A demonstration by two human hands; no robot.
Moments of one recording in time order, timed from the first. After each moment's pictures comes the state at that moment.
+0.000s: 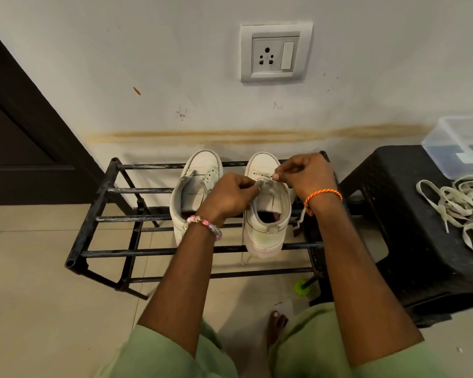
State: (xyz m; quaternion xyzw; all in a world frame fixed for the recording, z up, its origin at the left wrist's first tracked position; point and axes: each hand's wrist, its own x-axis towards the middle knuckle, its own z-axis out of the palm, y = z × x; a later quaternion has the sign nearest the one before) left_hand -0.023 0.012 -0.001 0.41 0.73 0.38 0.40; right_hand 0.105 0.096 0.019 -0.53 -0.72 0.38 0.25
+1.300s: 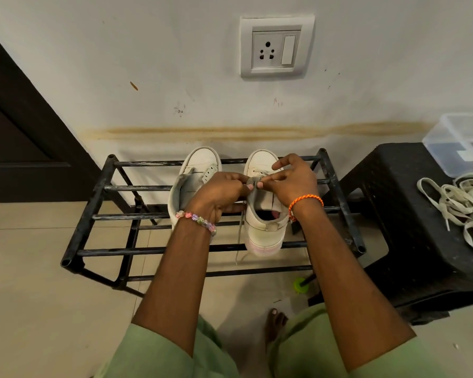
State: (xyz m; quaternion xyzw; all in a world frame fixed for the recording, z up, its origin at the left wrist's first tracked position) left_hand -0.033 0.016 -0.001 0.24 0.68 0.45 0.53; right_hand 0.088 0.080 0.000 -0.55 -0.67 0.44 0.26
